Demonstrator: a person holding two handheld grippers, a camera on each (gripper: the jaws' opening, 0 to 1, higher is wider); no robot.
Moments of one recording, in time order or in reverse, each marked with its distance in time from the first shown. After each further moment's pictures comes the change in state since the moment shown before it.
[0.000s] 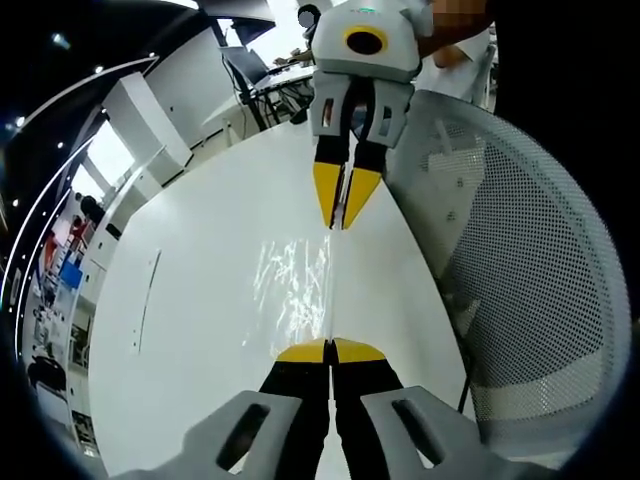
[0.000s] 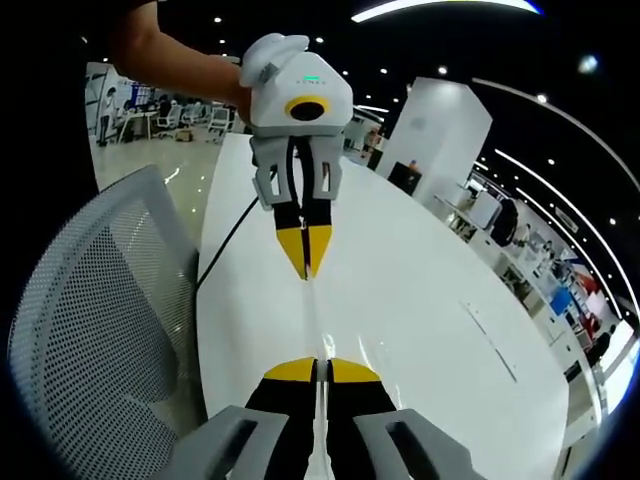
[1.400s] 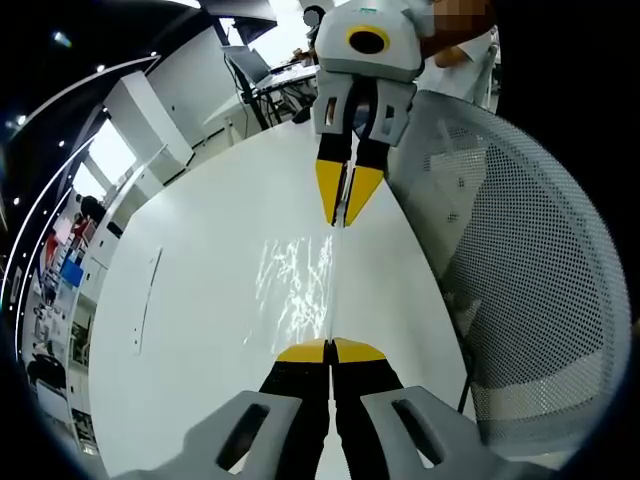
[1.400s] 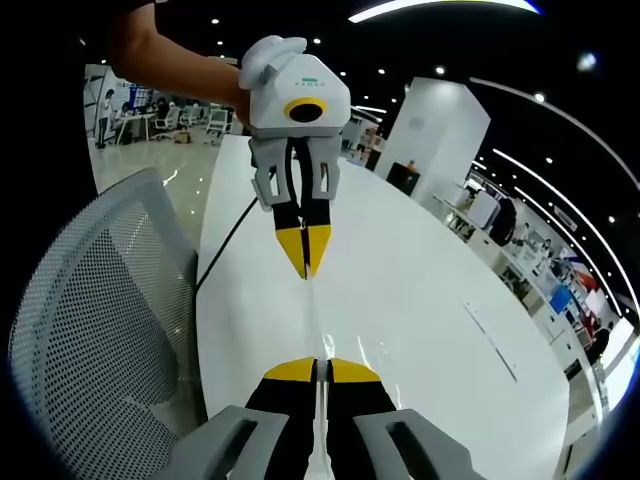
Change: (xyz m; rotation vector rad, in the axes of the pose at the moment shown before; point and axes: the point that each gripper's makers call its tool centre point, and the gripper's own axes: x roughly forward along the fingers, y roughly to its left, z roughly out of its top) left arm -0.003 -0.001 0.003 -0.009 0.002 0.007; right arm -0.001 0.000 0.000 0.004 -0.005 -0.001
